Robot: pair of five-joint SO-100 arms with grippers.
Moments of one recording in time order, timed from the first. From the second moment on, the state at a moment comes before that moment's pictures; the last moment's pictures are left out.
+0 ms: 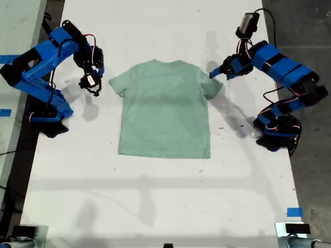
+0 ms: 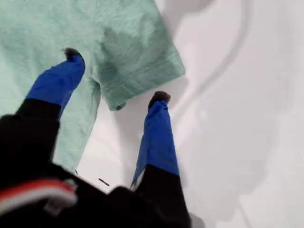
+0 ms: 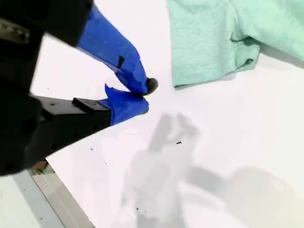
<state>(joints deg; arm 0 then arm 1) -39.6 105.6 99.8 87.2 35.0 59.0 109.5 117.2 66.4 -57.6</state>
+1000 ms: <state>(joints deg) -39.6 104.9 99.8 87.1 35.0 60.6 84.9 112.1 51.9 -63.2</state>
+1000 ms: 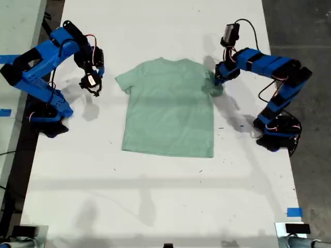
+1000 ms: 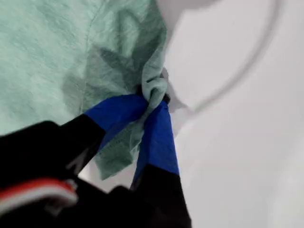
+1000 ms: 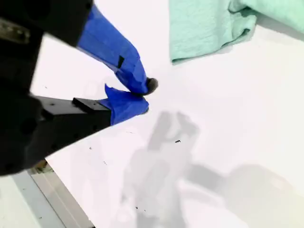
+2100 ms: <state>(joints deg) -38.3 104.9 99.8 86.7 34.5 33.6 63.3 76.1 53.8 -38.8</state>
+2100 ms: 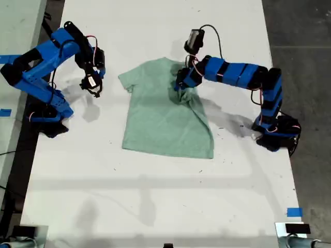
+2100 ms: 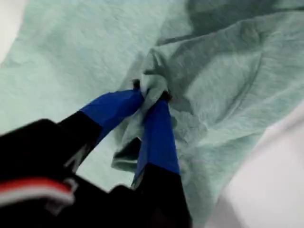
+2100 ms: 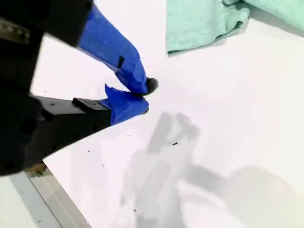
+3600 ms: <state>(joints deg) -38.8 82.1 83.6 83.3 37.7 32.4 121.6 106.2 74.1 -37.9</state>
